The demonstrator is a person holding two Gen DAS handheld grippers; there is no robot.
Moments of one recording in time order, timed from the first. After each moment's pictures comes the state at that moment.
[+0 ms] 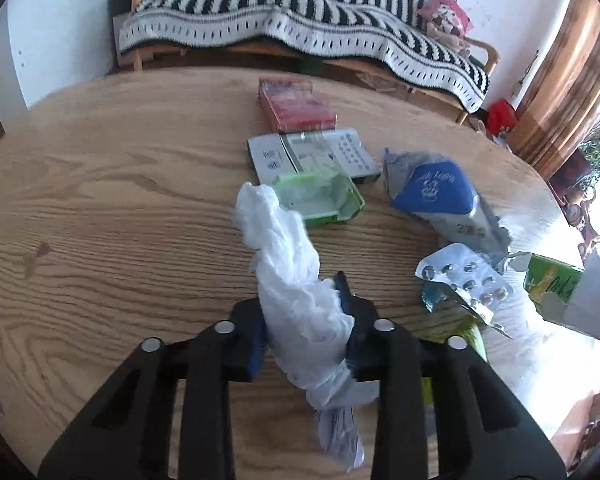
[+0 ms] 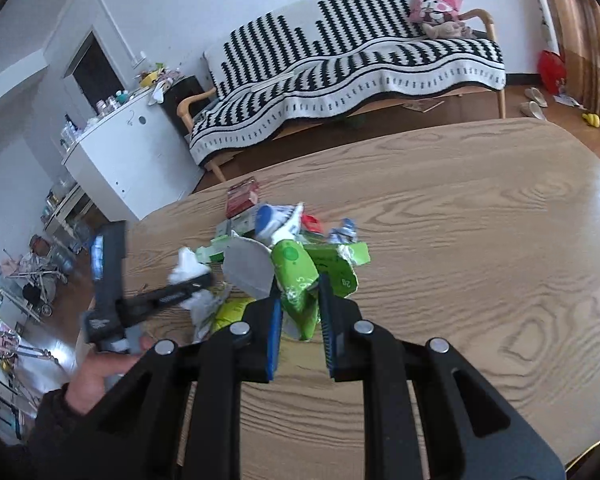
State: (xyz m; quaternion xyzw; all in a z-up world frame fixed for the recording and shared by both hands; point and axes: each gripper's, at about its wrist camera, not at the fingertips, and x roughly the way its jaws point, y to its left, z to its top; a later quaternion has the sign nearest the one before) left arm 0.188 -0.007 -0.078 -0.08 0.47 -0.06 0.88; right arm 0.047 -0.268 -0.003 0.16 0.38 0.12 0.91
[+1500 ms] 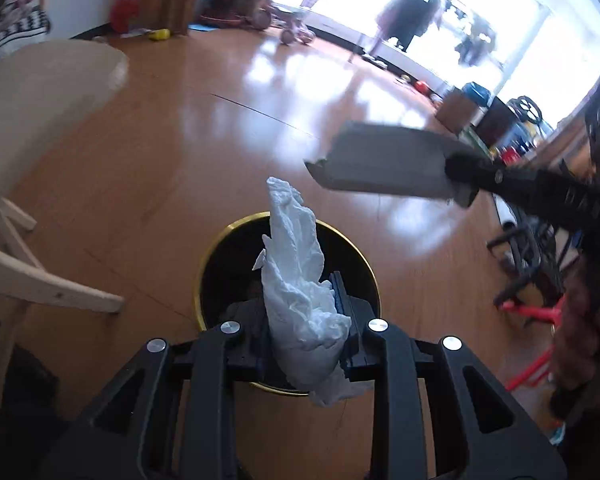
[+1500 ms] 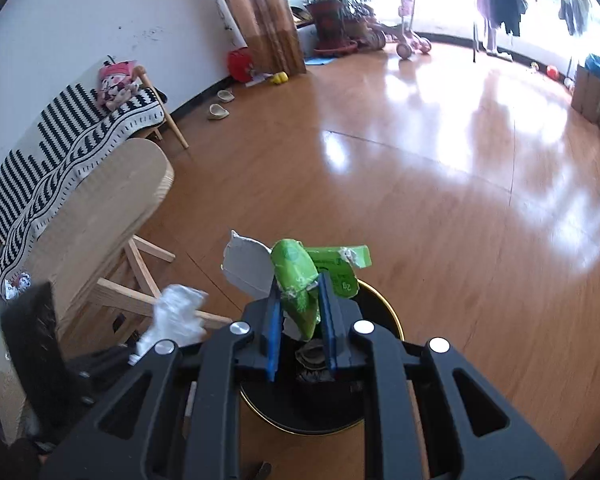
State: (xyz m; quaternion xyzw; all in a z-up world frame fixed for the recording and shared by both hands) left arm -0.182 -0.501 -0.164 0.14 0.45 -0.59 0.65; right arm -0.411 -0.624 -0.092 0.29 0.34 -0.34 0.83
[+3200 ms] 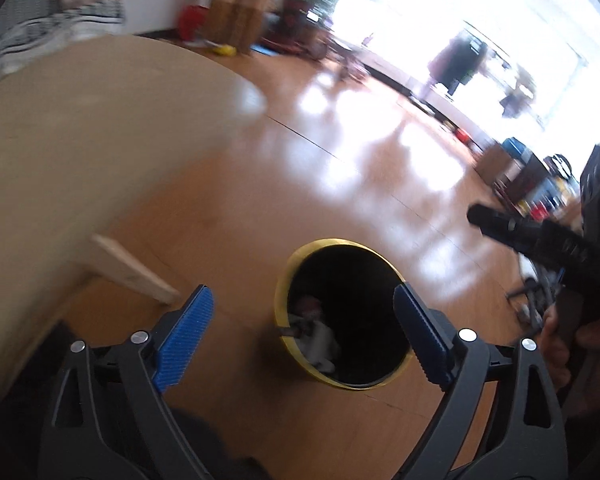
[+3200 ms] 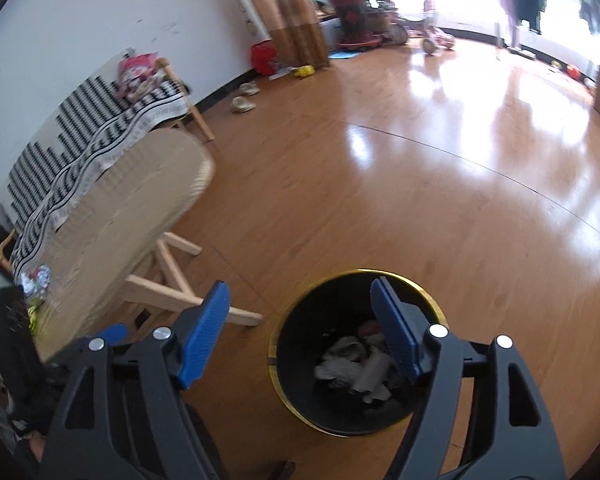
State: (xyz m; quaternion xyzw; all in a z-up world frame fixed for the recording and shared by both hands) left arm -0.113 -0.420 -0.111 0.07 0.44 -0.51 0.74; right arm -0.347 -0.599 -0.078 0.29 0.34 -0.28 0.85
